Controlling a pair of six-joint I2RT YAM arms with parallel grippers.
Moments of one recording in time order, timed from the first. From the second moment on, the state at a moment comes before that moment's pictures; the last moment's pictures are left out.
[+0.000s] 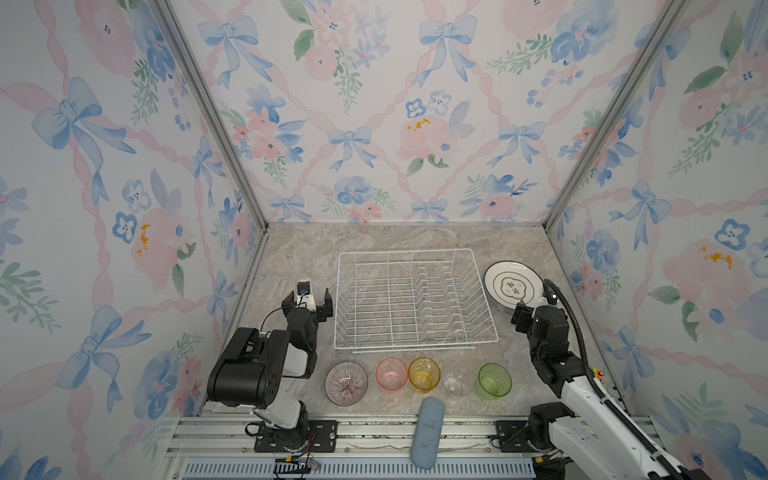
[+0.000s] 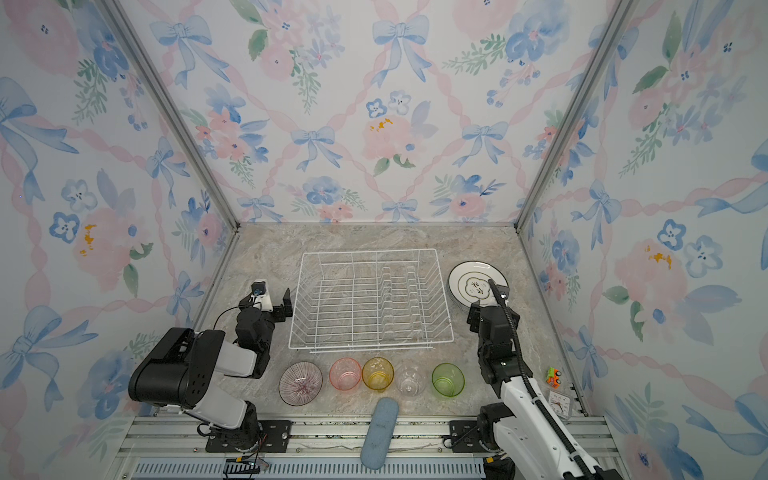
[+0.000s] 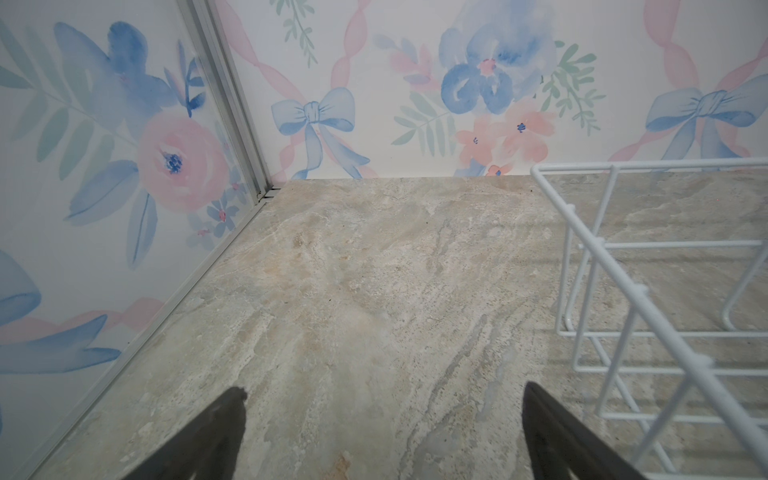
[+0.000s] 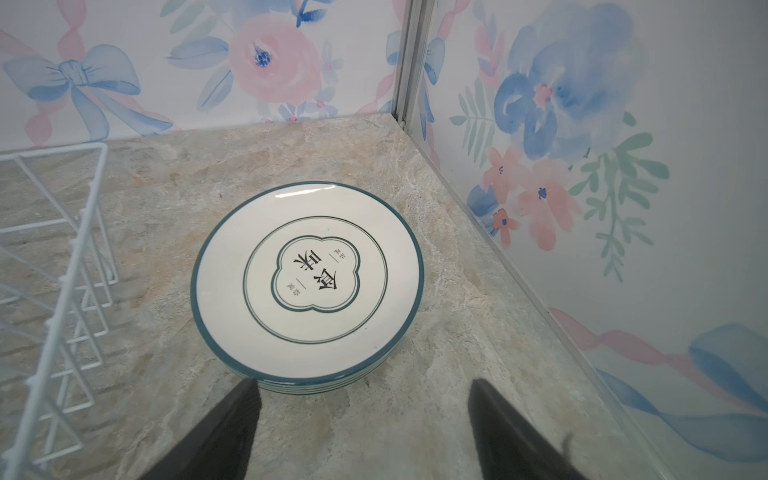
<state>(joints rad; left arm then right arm) -0.08 1.57 0.21 1.19 -0.22 0.05 0.13 0.85 0.30 0.10 0.45 0.14</state>
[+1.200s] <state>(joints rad) -0.08 1.57 0.21 1.19 -0.22 0.06 0.06 1.55 0.38 0.83 0.21 0.02</state>
